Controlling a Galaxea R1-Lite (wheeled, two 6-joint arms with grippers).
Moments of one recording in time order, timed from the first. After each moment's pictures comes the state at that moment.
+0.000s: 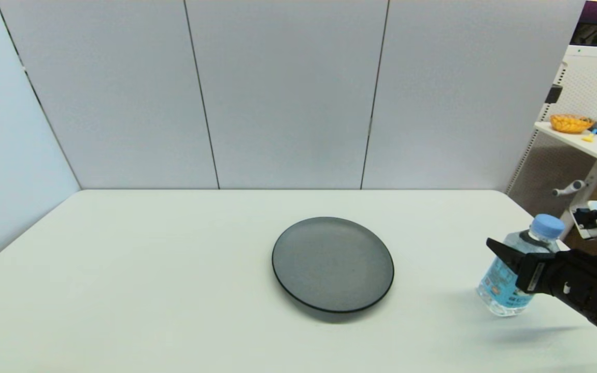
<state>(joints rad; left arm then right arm) 0.00 0.00 0.00 0.00 0.00 0.00 0.04 1.57 -0.15 -1.18 0.06 0.09</state>
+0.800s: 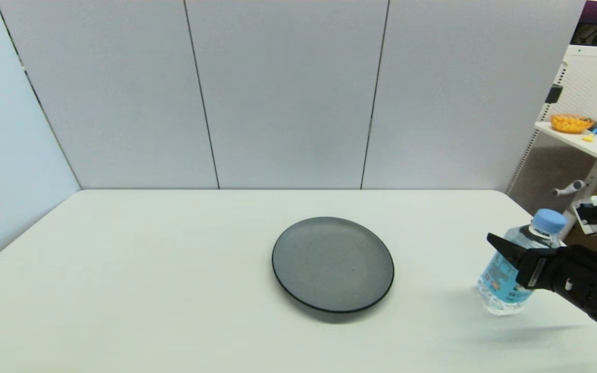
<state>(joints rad) 0.00 0.00 0.00 0.00 0.00 0.00 0.04 1.55 -0.17 -1.17 0.07 0.09</state>
